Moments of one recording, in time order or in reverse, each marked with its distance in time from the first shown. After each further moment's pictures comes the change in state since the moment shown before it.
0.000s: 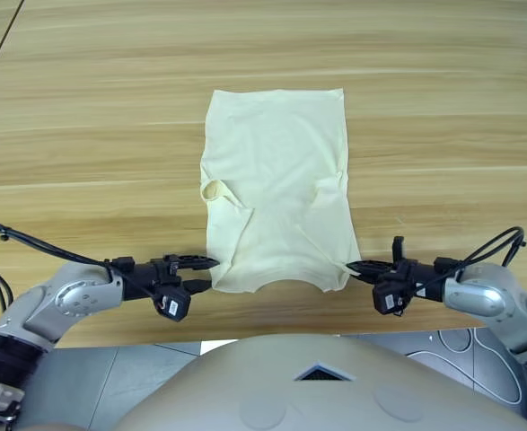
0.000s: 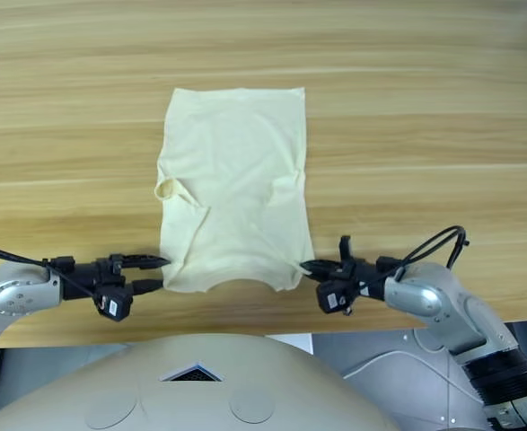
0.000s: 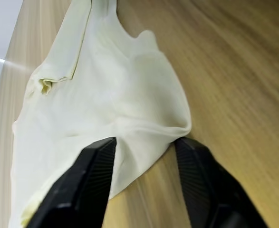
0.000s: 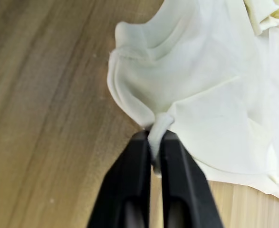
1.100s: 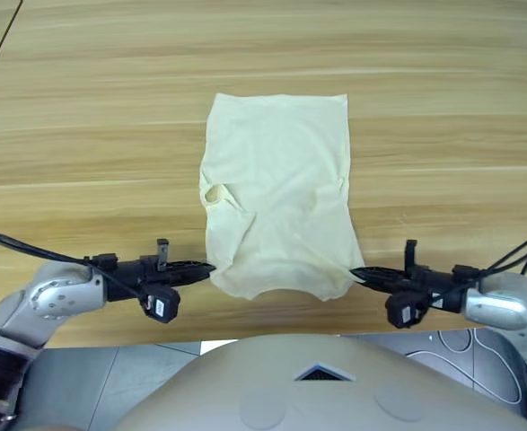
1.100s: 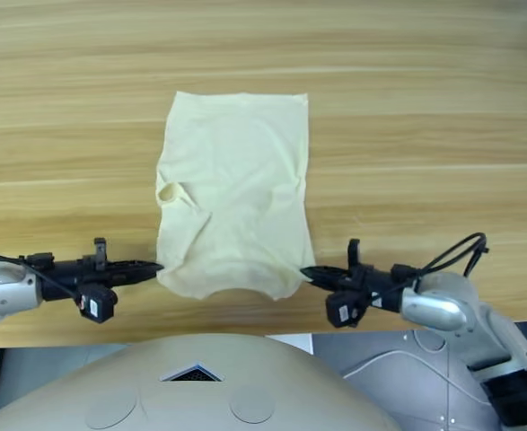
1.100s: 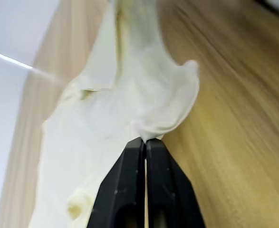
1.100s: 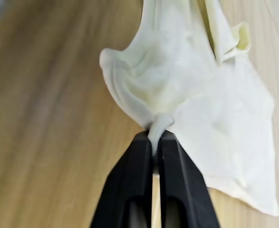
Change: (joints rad) left arm 0.087 0.048 0.121 -0.091 -0.238 -0.043 -0.054; right arm 0.159 -0.062 -0.138 -0.104 0.159 -0.111 -0.002
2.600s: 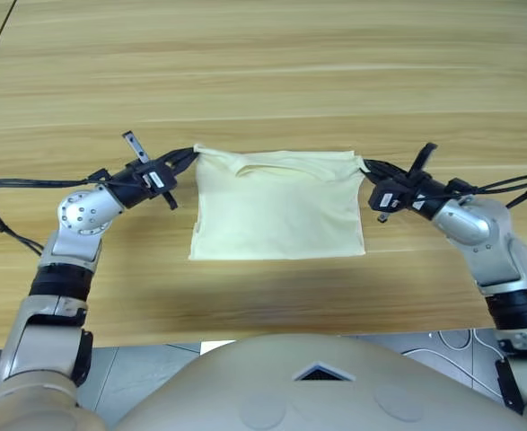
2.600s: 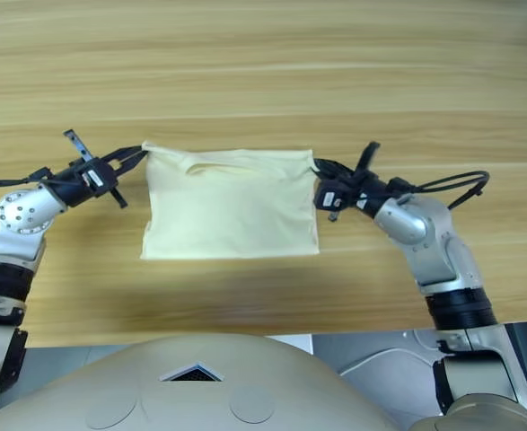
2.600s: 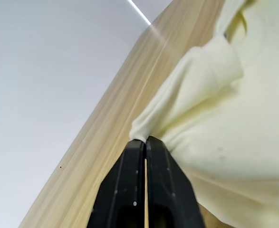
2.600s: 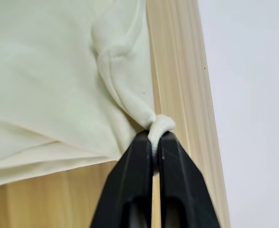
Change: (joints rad) left arm -0.594 -0.413 0.016 0.673 -0.033 0.095 0.129; right arm -0.569 0.300 0.088 0.339 -0.263 0.321 -0.239
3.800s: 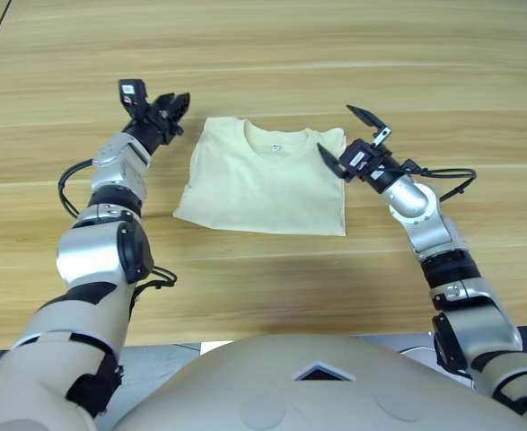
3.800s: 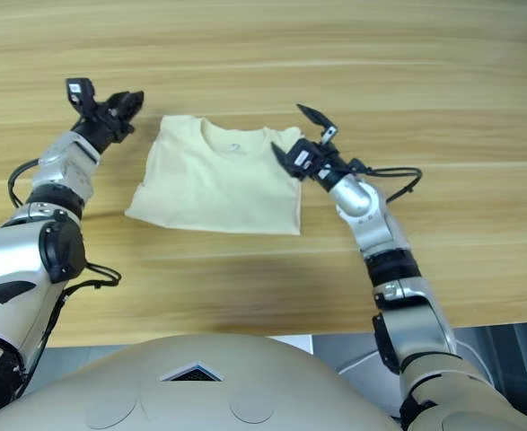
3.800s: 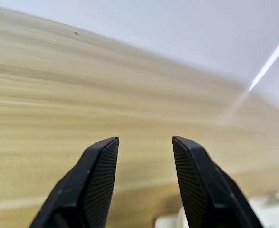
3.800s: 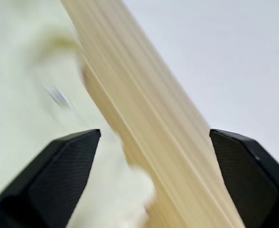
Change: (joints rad) left arm -0.567 -0.289 0.489 0.765 -0.388 0.670 -0.090; right arm -0.176 0.289 0.069 0.312 0.221 -0.153 -0.138
